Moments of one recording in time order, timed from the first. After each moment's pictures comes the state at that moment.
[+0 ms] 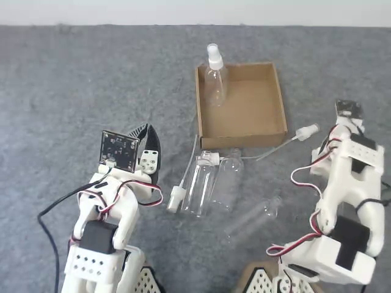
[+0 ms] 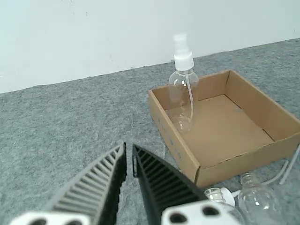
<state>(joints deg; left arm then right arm) 7.6 -82.8 76.8 40.6 2.2 21.8 -2.7 32.9 57.3 14.6</state>
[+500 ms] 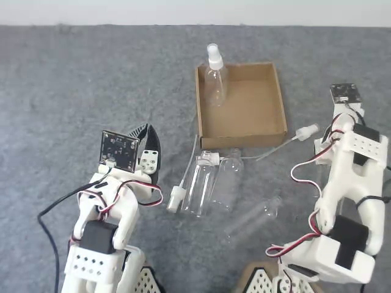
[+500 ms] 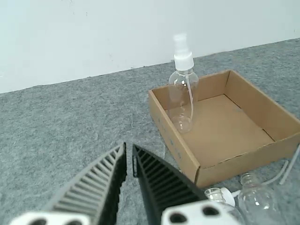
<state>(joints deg) 7.6 -82.8 76.8 40.6 2.2 20.8 -2.7 26.5 57.3 23.7</state>
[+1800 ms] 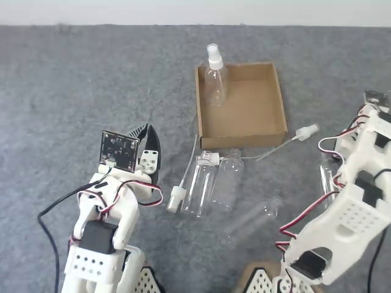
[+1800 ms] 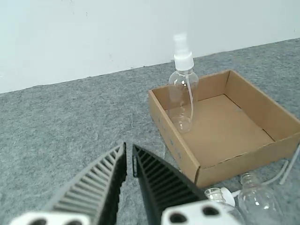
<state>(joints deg) 7.6 -82.8 76.8 40.6 2.2 28.7 28.7 -3.8 67.1 13.5</state>
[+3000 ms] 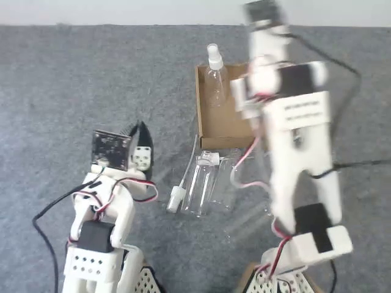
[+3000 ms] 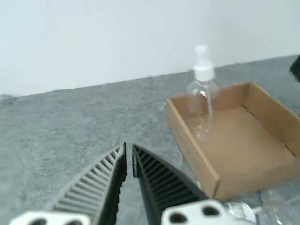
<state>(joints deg) 3.3 -82.8 76.8 38.2 2.2 -18.3 2.5 -28.4 93.5 1.5</state>
